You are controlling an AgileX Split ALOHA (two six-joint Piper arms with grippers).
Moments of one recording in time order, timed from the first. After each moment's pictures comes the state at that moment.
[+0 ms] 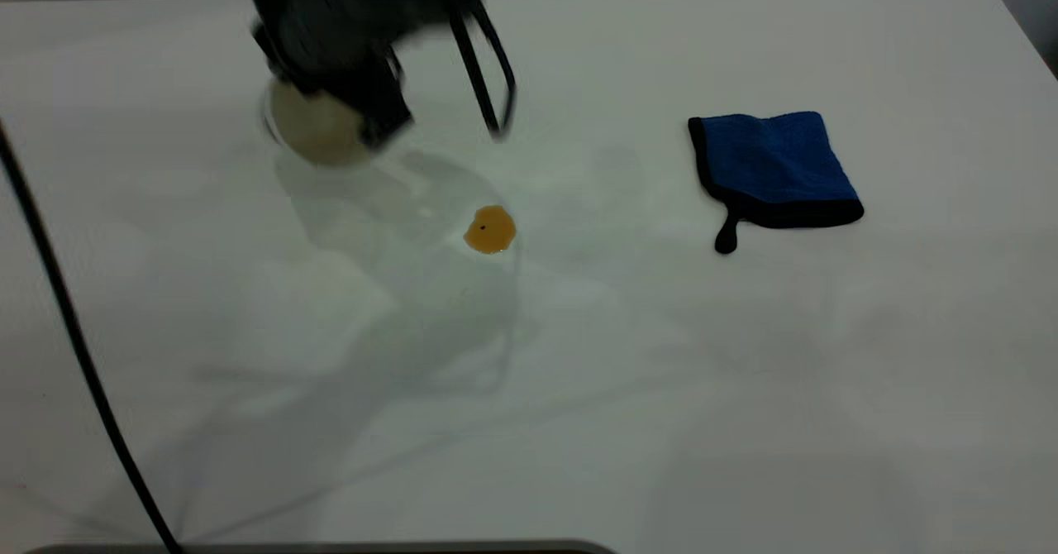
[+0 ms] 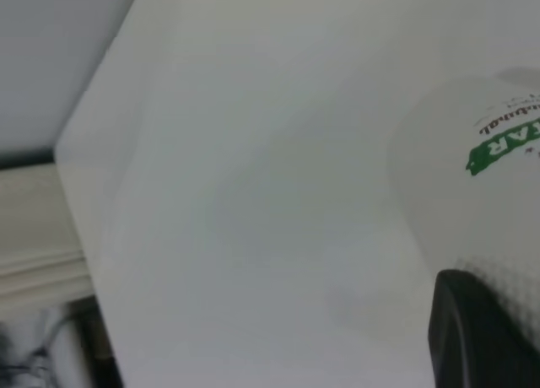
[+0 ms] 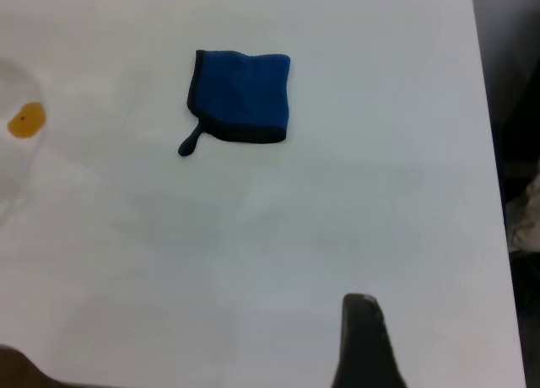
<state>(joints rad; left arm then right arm) -0.65 2.28 -1.39 1.11 0.83 -0.83 0.07 0.03 -0.47 0.04 1.12 -0.03</state>
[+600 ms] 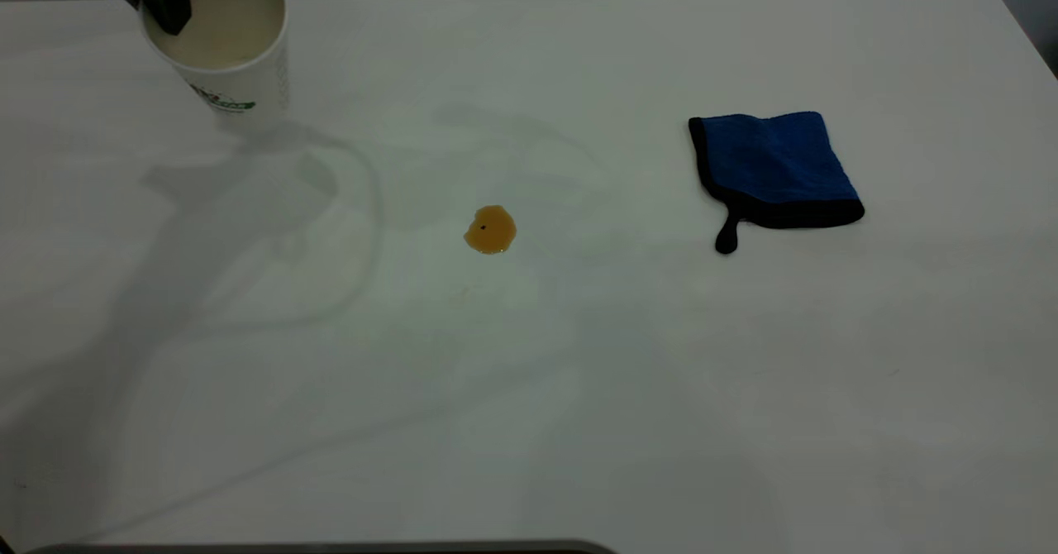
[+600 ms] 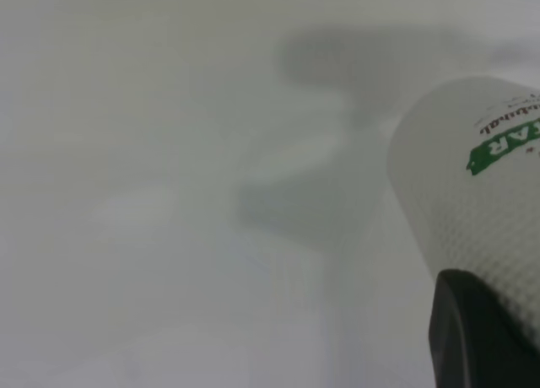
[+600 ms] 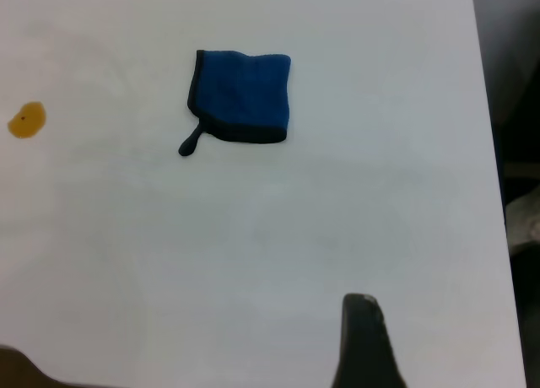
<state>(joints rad) -0.20 2.06 -1.38 0.16 0.53 -0.01 0.07 0.03 -0.47 0.04 1.12 -0.03</state>
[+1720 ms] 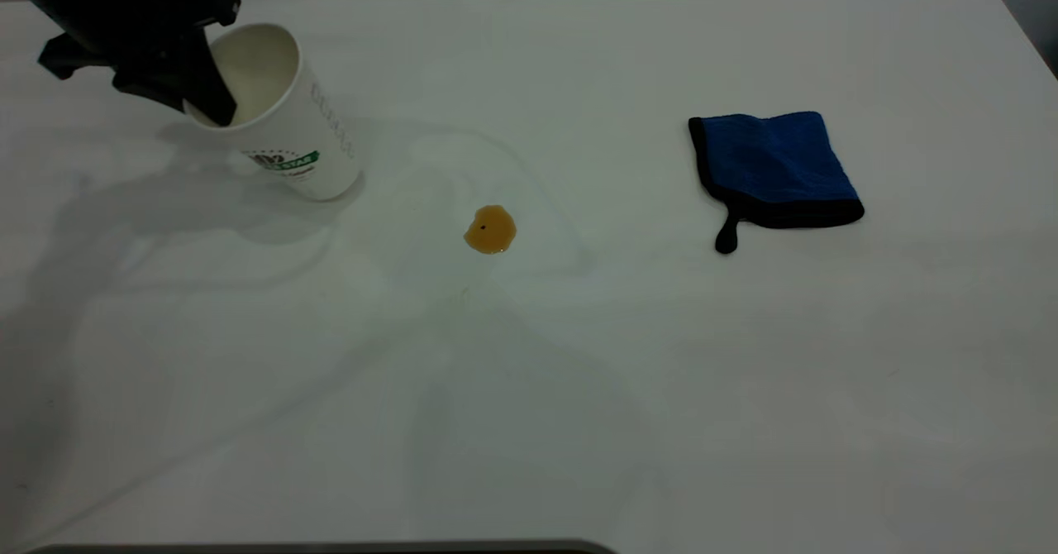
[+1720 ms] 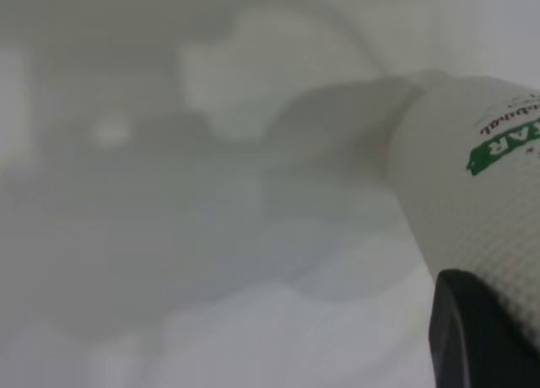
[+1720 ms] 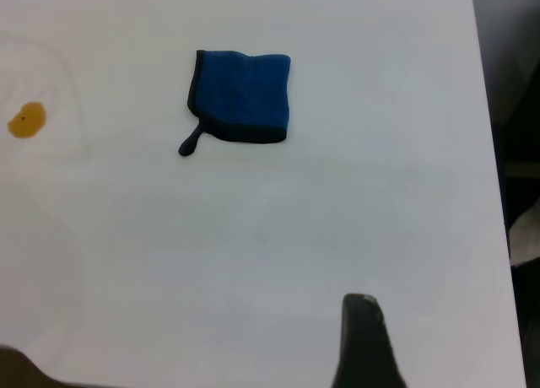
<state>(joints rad) -0.01 2.24 -1.38 -0.53 0.55 0.43 0.07 0.03 -0.47 0.04 1.12 -0.03</state>
